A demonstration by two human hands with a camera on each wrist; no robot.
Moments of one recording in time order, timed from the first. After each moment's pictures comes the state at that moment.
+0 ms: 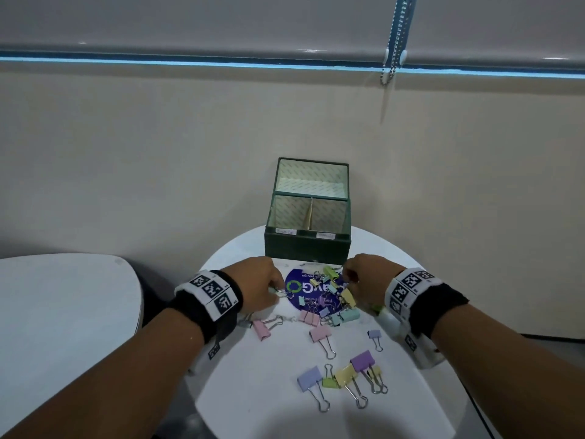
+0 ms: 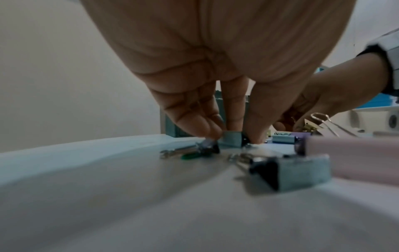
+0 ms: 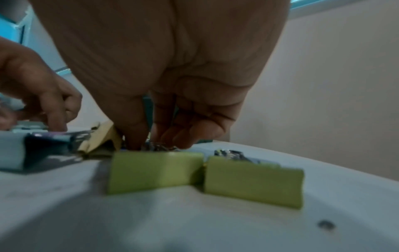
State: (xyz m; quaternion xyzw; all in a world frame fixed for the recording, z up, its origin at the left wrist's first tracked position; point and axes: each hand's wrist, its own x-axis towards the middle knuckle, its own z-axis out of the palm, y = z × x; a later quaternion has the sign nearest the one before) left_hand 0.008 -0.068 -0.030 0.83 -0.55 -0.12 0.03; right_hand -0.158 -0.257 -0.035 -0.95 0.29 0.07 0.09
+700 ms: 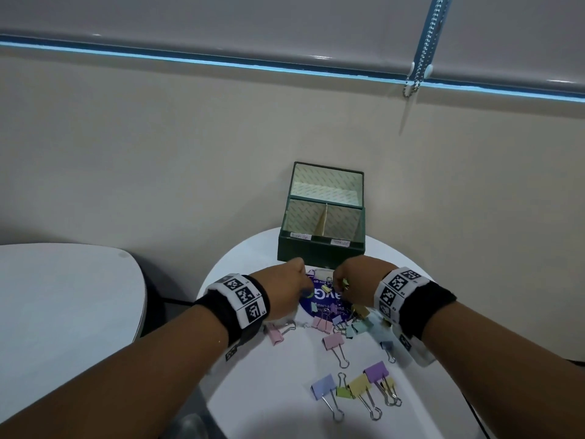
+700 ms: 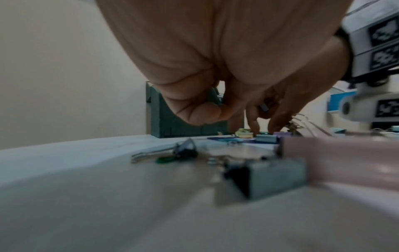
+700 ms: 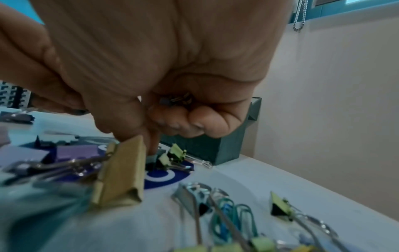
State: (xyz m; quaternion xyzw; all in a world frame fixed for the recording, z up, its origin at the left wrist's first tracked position) left_hand -0.004 -0.078 -0.036 0.79 -0.60 -0.12 0.04; right_hand -0.121 -0.232 -0.016 -0.96 0.22 0.14 0.04
